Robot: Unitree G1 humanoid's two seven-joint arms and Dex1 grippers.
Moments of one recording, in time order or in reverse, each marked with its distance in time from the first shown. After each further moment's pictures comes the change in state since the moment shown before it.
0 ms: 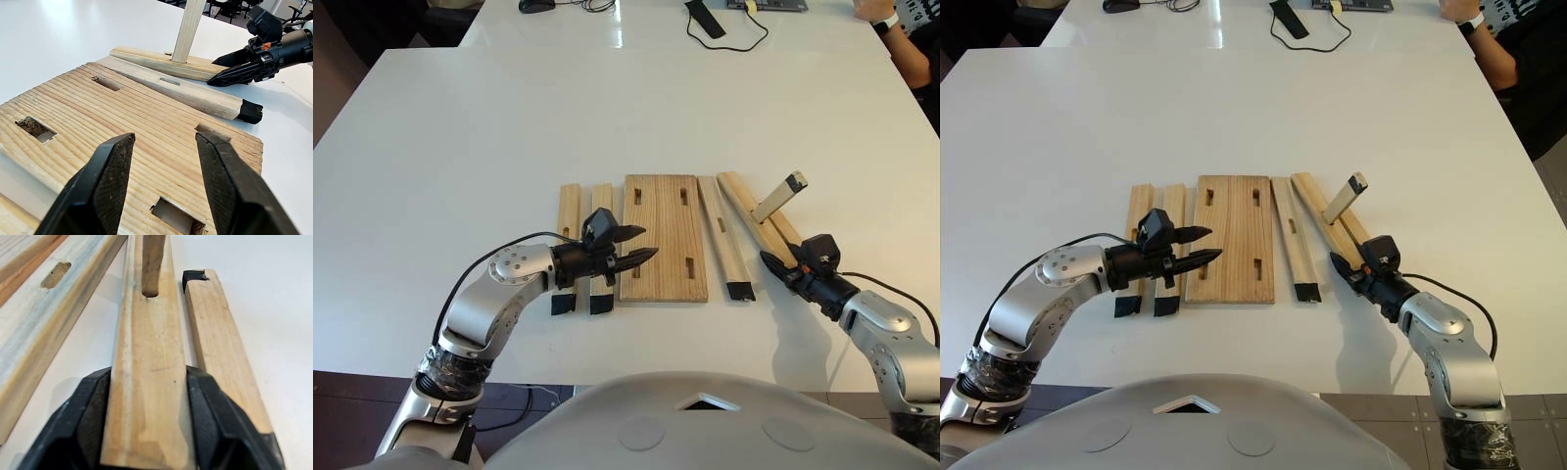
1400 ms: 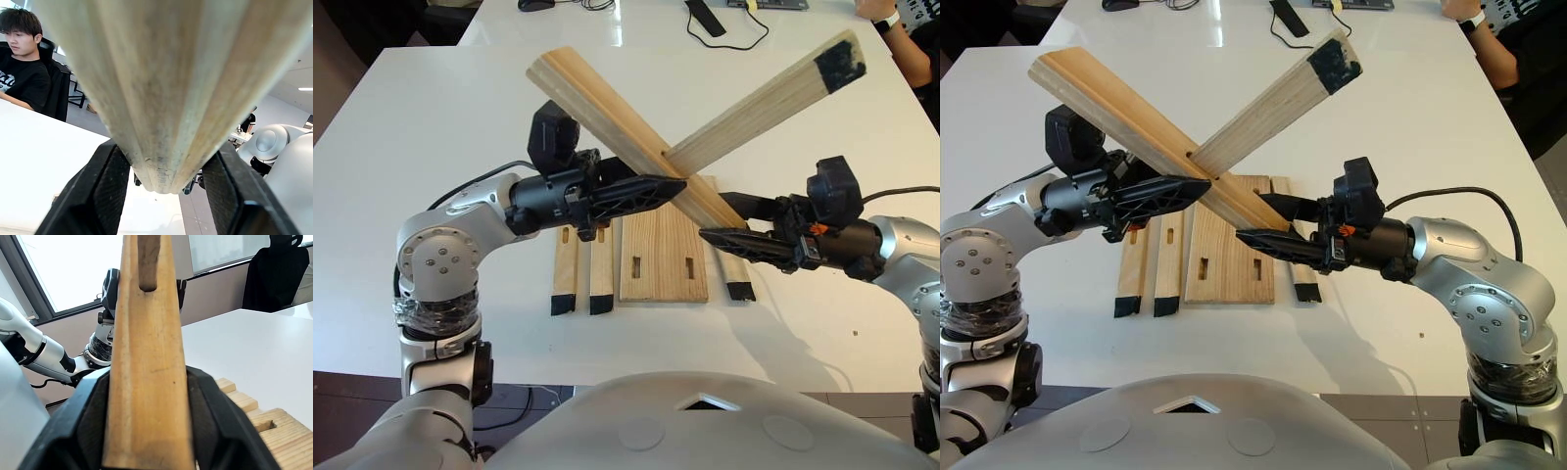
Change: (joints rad) left arm -0.340 -0.064 0.333 -0.010 -0.866 0.353 -0.055; right arm -0.435 -0.211 -0.013 -0.239 0.837 0.200 0.379
